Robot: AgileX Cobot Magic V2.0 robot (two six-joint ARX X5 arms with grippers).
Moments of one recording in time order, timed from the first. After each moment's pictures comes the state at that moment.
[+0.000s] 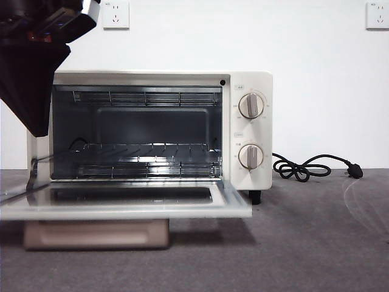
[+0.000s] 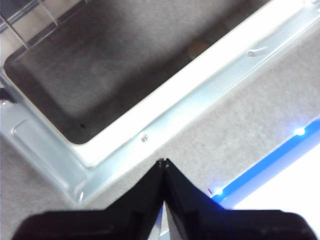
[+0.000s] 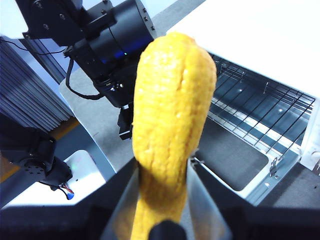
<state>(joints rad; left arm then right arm) -0.52 1.40 1.16 -1.11 0.11 0.03 0.85 0.94 1.26 -0.80 -0.19 0.16</state>
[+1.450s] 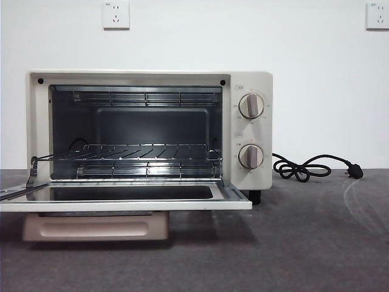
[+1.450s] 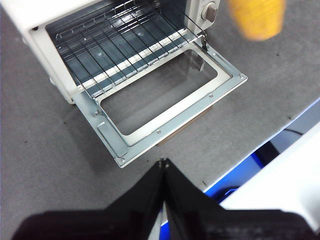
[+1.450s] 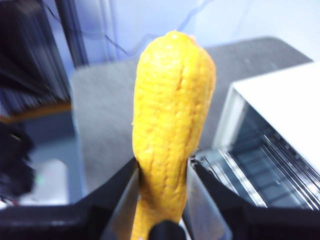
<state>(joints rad) -0.57 0.55 1.16 -1.31 0.00 -0.01 1.04 1.33 1.26 -0.34 -0.12 -0.16</state>
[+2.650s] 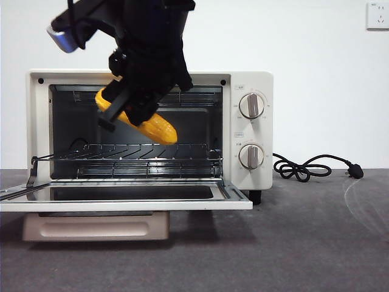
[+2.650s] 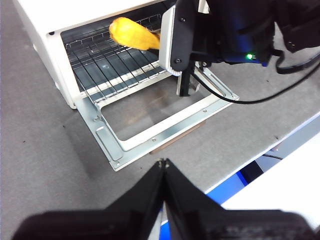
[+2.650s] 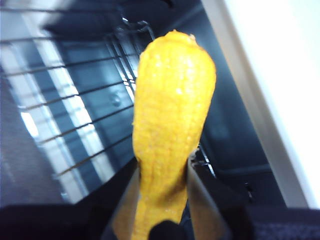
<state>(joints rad) -0.57 0.45 1.16 -1.32 0.01 -0.09 1.01 1.85 1.26 0.02 0.62 -0.67</state>
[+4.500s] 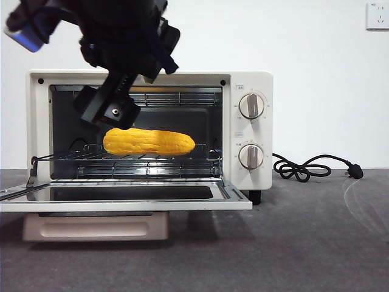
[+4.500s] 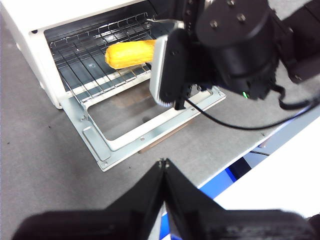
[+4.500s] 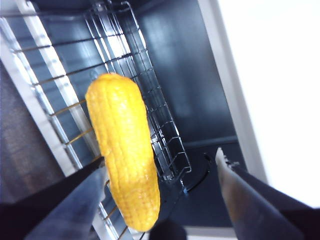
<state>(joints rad) -0.57 0.45 1.16 -1.32 0.05 -0.09 1.17 1.85 1.26 -0.03 0.97 -0.67</state>
